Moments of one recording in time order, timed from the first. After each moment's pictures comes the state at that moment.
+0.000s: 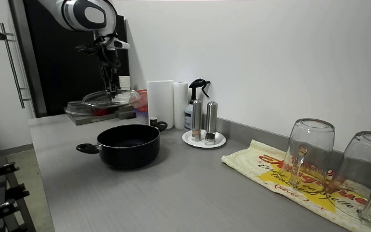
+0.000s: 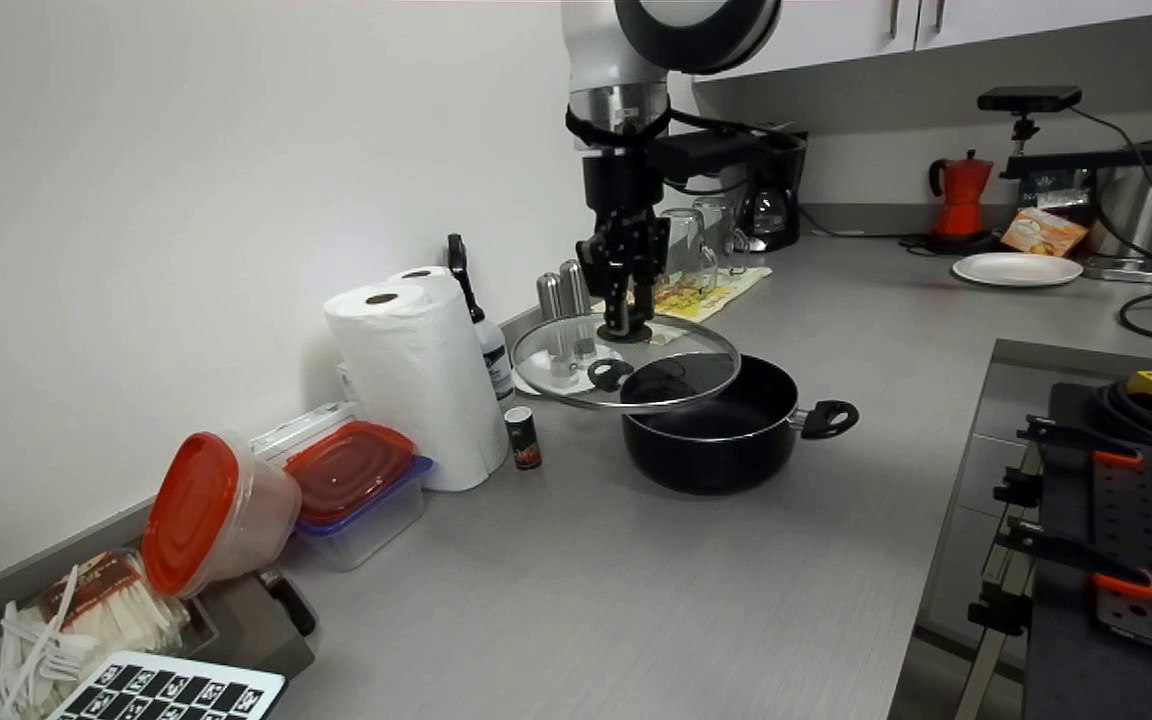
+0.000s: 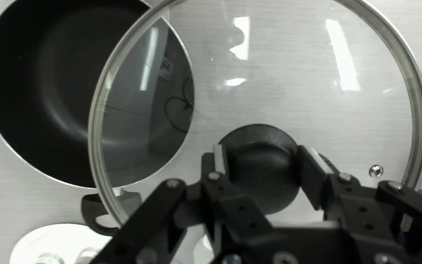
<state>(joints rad) 0.18 0.19 0.12 -2.01 0.00 2.23 0.28</state>
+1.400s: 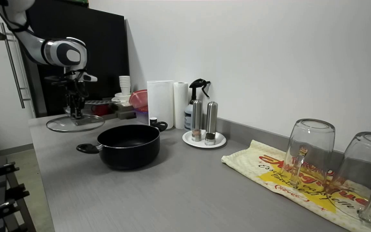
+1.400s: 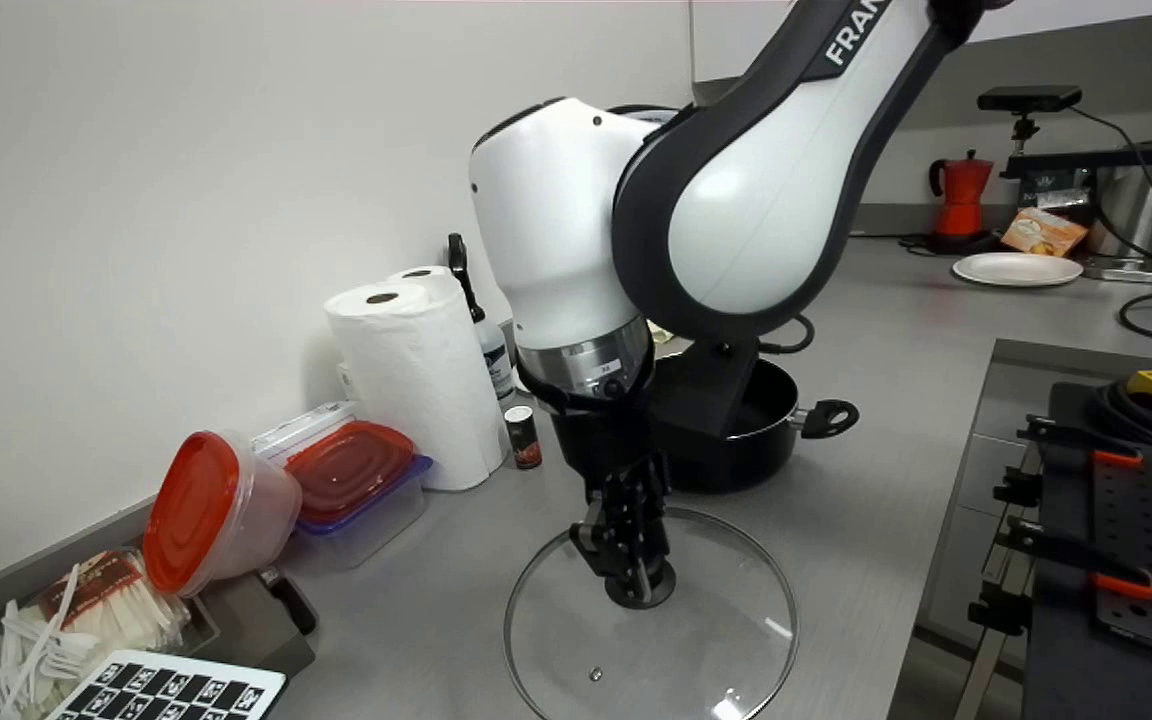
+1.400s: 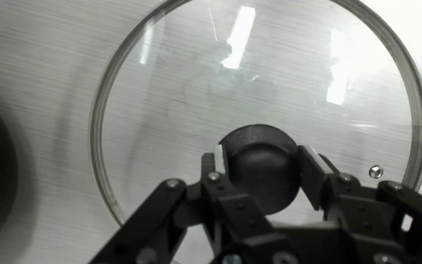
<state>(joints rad) 0.42 0.46 0.22 -2.01 -0.07 2.33 0.45</state>
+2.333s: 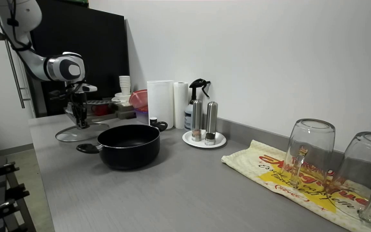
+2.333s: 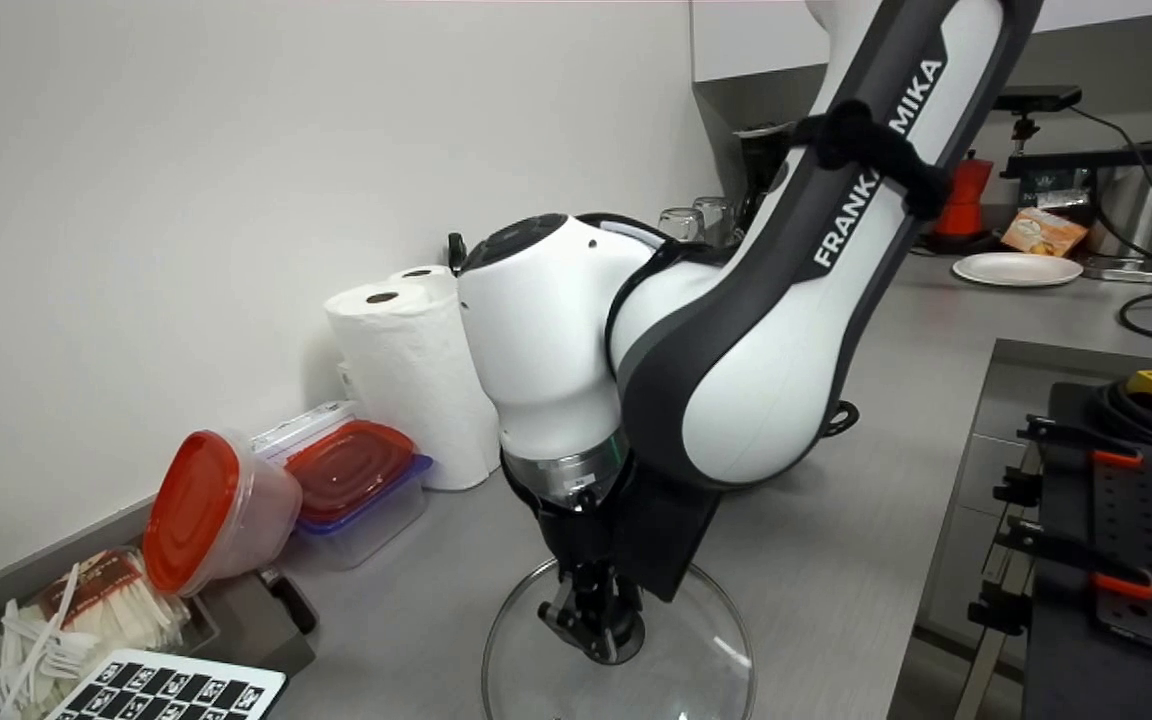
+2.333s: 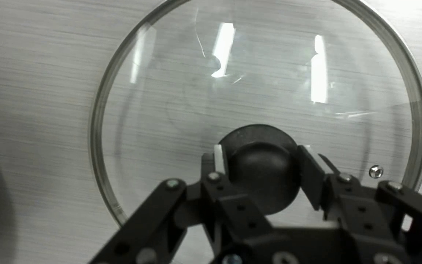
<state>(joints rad) 0.58 0.62 0.09 -1.93 -0.16 2.47 0.67</state>
